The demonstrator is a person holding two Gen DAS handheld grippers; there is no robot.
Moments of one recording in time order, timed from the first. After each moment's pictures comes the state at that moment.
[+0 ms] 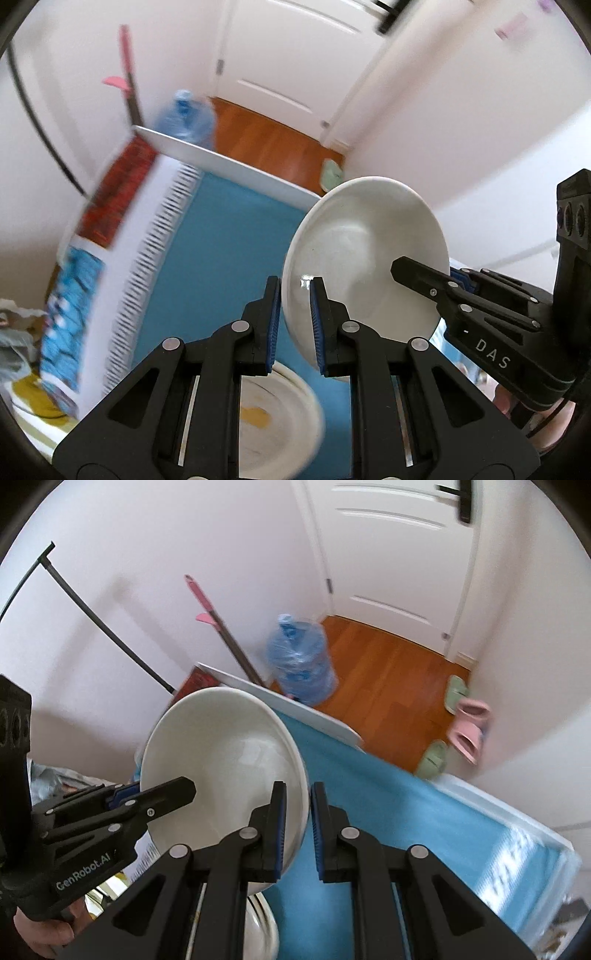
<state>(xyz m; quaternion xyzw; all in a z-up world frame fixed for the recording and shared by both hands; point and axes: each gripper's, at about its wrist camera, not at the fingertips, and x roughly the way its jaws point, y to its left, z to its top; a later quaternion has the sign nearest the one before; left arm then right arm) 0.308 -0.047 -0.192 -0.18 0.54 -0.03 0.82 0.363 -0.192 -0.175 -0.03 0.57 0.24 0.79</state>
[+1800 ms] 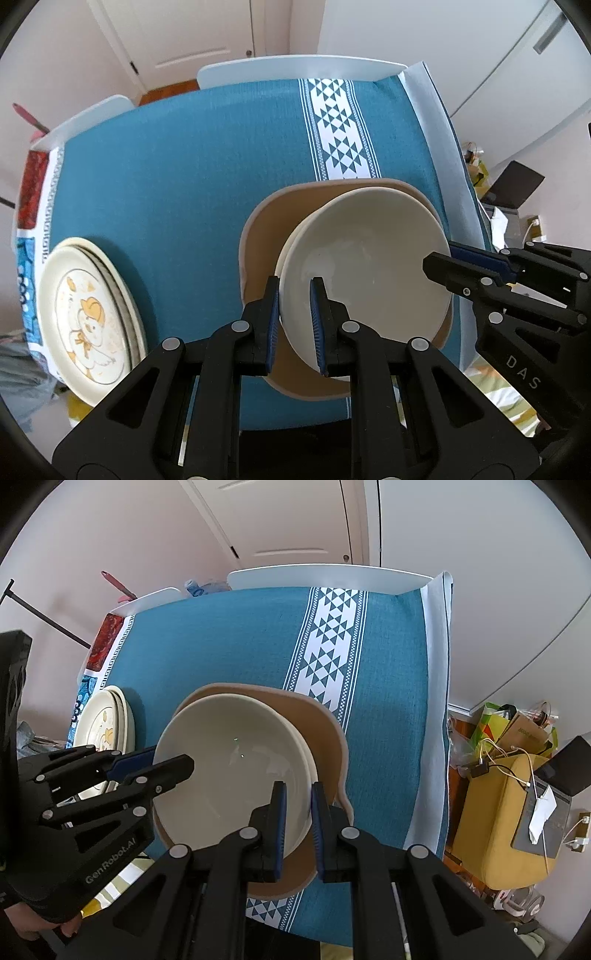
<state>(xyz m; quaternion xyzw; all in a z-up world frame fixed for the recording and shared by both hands) 0.201 -0.302 -0.257 0.06 0.62 -0.10 0.78 0.206 -0.419 -0.230 0.04 0.63 0.13 0.76</state>
